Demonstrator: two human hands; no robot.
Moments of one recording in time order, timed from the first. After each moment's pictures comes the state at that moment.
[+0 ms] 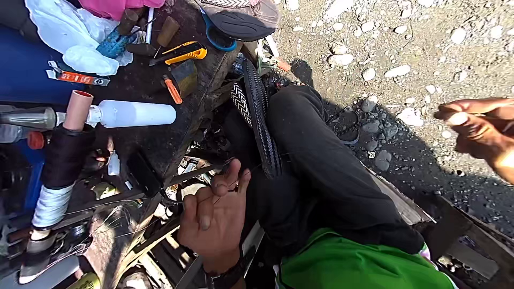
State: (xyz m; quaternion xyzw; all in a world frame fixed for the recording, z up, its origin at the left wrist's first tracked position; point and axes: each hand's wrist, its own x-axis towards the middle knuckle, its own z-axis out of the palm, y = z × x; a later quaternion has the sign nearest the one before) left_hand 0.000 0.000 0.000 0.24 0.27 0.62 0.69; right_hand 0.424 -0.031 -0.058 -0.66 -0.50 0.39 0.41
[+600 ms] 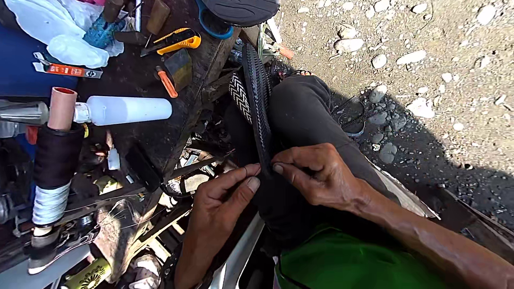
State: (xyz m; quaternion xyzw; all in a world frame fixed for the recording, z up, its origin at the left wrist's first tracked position) left_hand -0.006 0.020 0.028 0.56 0.54 0.25 0.57; right_hand 0.214 0.016 -0.060 -0.37 -0.58 0.52 0.50
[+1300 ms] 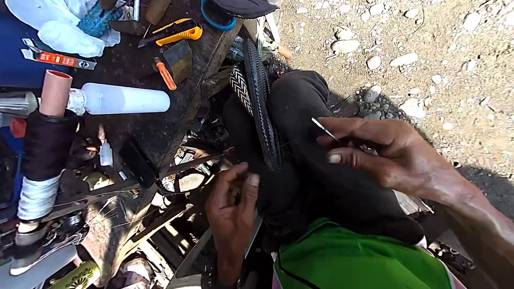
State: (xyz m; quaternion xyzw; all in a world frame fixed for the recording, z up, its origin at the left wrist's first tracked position) left_hand 0.001 -0.026 -0.011 0.59 0.62 0.35 0.38; right_hand 0.301 0.011 -0.037 -0.43 -0.61 0.55 0.38
